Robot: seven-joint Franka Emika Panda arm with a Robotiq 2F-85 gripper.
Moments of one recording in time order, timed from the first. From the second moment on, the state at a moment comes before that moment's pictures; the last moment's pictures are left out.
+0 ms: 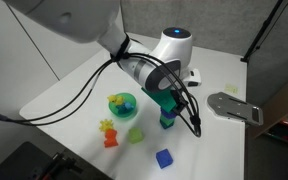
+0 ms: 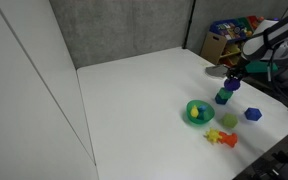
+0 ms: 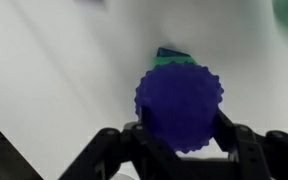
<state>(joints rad) -0.24 0.55 -0.13 -2.00 0.10 2.64 0.01</state>
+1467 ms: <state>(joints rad) -0.24 0.58 -0.12 -1.98 0.10 2.64 0.01</state>
